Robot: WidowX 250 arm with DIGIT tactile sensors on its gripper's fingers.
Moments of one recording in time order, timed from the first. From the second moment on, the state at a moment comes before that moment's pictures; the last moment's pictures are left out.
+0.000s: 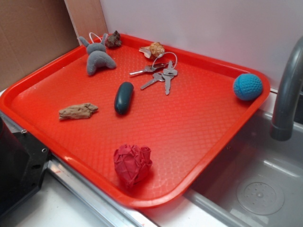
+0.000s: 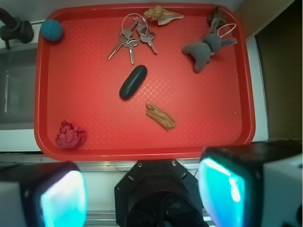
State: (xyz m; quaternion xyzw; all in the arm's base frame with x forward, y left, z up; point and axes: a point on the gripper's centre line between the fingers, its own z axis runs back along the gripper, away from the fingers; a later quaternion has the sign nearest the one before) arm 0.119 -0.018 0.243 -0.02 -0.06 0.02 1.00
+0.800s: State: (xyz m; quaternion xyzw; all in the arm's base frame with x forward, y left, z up) arm 0.178 -0.009 0.138 0.02 -0.10 0.20 0.97
